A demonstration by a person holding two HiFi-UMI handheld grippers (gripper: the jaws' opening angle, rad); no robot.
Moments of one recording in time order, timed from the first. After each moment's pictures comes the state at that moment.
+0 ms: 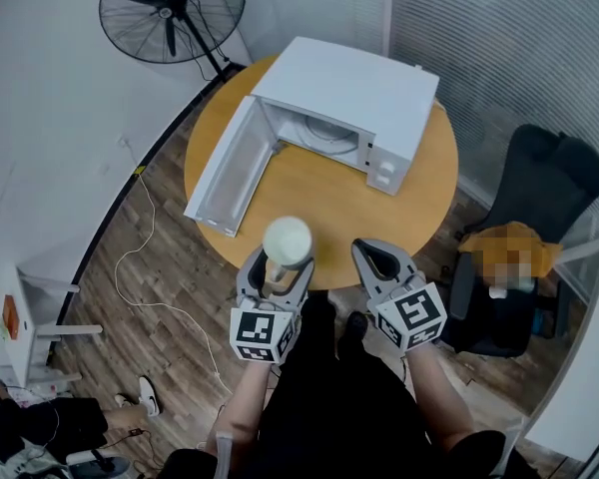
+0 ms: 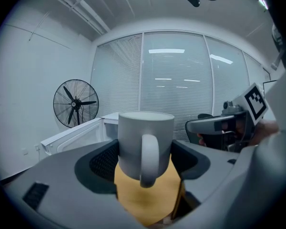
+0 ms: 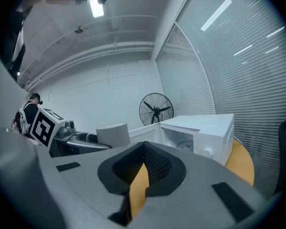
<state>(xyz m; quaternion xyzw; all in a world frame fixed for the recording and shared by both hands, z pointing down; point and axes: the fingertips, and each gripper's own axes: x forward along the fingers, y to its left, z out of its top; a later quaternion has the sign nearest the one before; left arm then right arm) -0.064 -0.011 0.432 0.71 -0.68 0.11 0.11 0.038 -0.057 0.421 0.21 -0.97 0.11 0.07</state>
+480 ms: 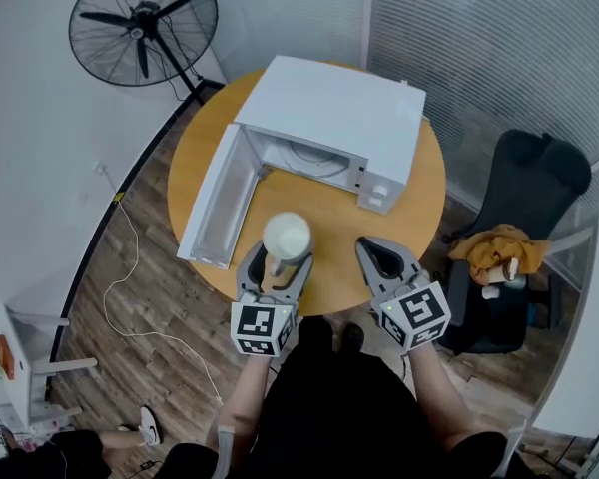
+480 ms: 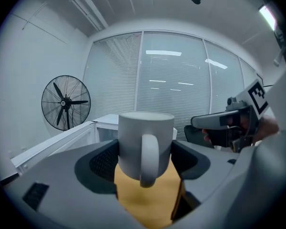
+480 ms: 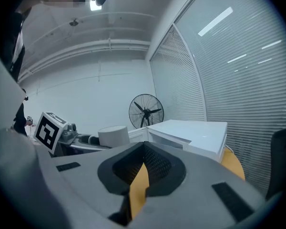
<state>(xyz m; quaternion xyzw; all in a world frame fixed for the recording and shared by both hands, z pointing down) -0.099 -0.083 0.433 0.75 -0.65 0.10 0.10 0.018 -0.115 0.408 0.27 -0.96 0.09 0.08</state>
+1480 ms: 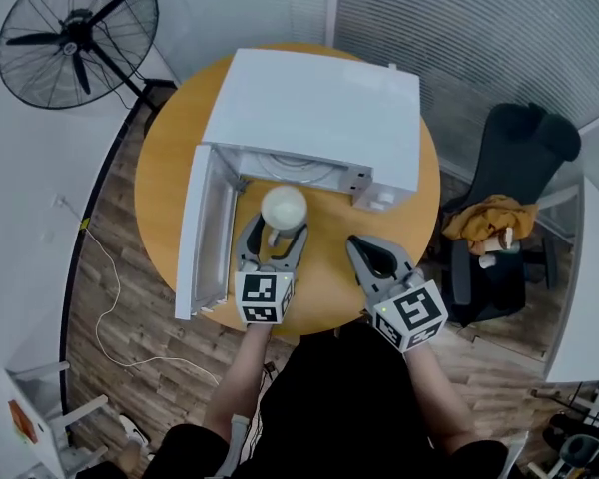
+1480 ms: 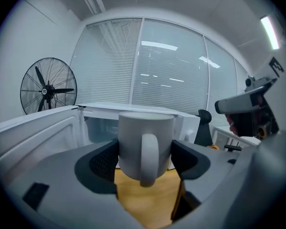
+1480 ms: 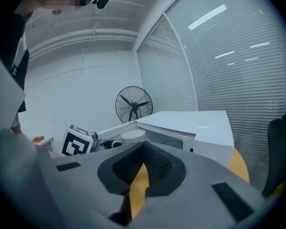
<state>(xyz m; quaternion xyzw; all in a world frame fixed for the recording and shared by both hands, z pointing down) -0.156 -0.210 0.511 0.80 -0.58 0.12 0.12 -0.042 -0.170 0.442 0.34 -0.92 0.13 0.12</state>
